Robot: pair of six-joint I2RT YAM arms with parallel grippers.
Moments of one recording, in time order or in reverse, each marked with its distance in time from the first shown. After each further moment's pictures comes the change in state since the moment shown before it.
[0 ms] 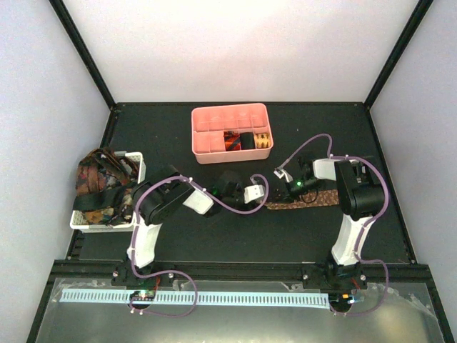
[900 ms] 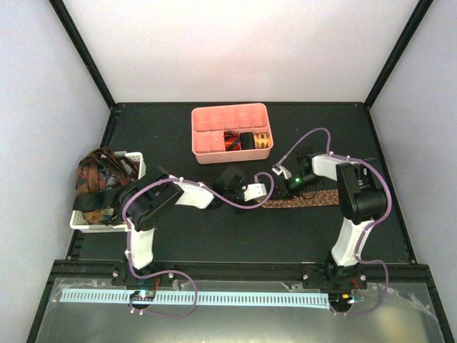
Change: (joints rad) left arm -0.013 -0.122 0.094 -0.446 -0.149 0.107; right arm 0.031 -0.045 0.063 -0.100 0.050 -0.020
